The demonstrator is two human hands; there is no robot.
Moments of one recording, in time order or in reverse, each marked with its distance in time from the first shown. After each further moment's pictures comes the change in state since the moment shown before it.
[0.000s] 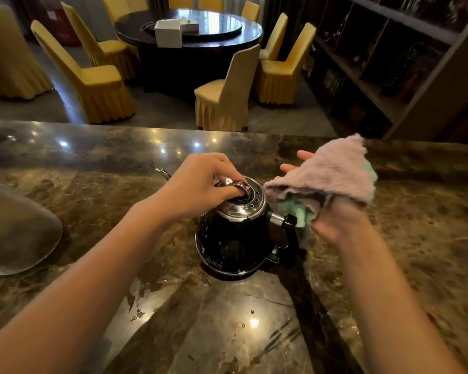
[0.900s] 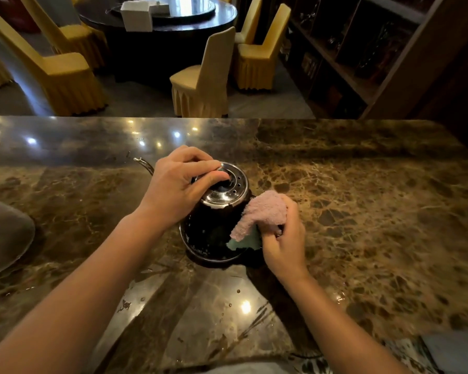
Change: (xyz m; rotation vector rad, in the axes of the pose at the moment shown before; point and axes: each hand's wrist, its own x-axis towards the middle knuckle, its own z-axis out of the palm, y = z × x) left_hand -0.016 -0.017 0.035 0.037 0.390 0.276; right_hand -0.055 0.097 -0.024 -0.991 0.205 -0.654
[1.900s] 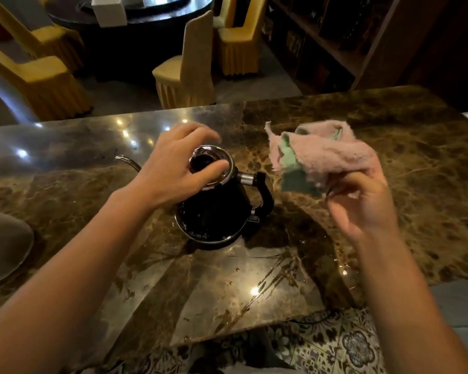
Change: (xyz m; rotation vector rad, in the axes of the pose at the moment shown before) left_hand 0.020 0.014 -0.004 0.158 -0.366 0.005; right_hand 0.027 -0.030 -0.110 1.190 0.201 0.459
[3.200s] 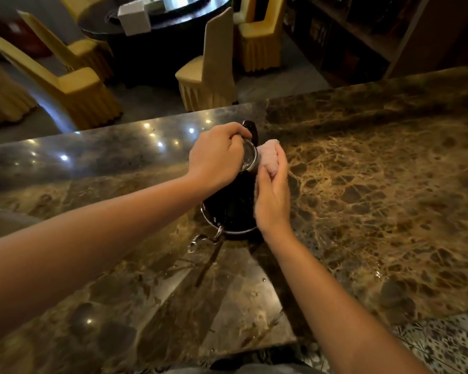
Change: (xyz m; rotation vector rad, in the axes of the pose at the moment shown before) left_hand 0.048 0.009 0.032 -0.144 0.094 -0.462; right_hand 0.026 0.151 0.066 -0.817 0.044 -0.128
